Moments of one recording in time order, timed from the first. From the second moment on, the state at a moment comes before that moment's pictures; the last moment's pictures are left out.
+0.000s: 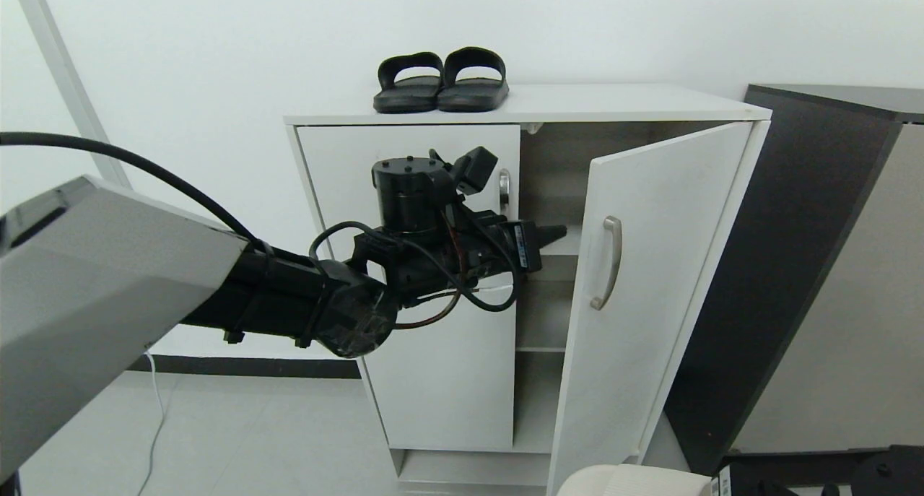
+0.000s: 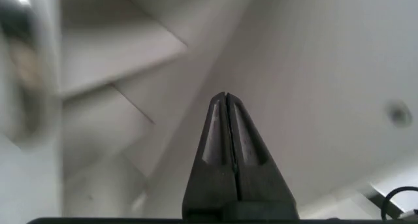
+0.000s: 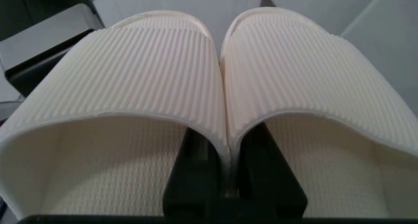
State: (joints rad) left arm -0.64 2.03 -1.27 -0.75 -0.44 -0.36; right arm 0.94 1.42 -0.16 -0.71 0.15 -0.03
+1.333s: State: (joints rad) left arm -0.63 1.75 -1.01 -0.80 -0.16 -0.33; right arm 0.85 1.59 -0.45 -0.71 -0.28 0.18
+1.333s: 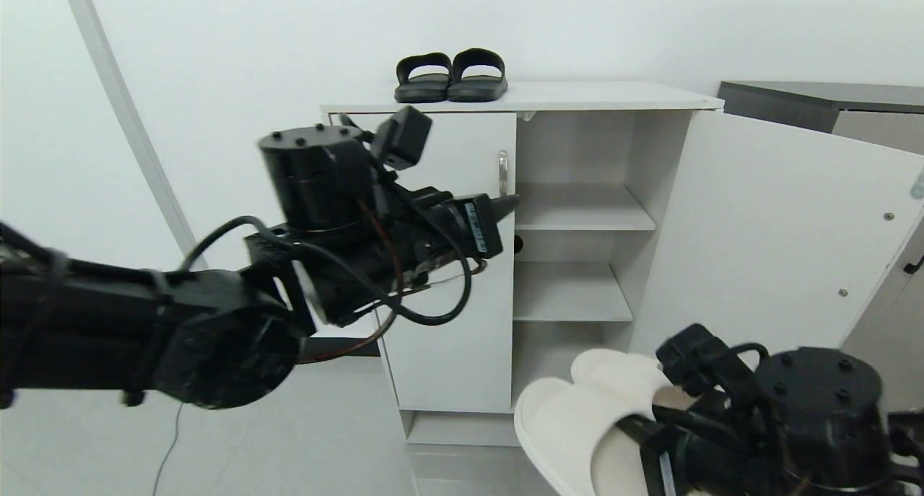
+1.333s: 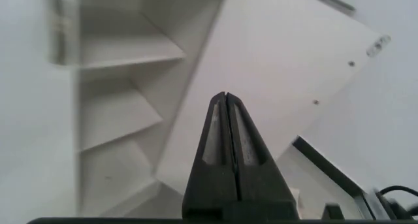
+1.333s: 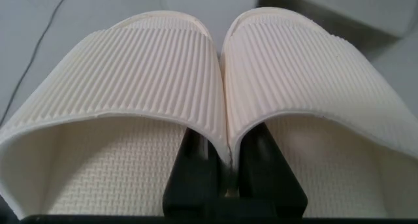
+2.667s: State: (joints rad) left arm -0.05 0.16 -0.01 -0.04 0.22 0.00; right arm 0.72 2.01 -0.78 -0.81 -0.72 0.28
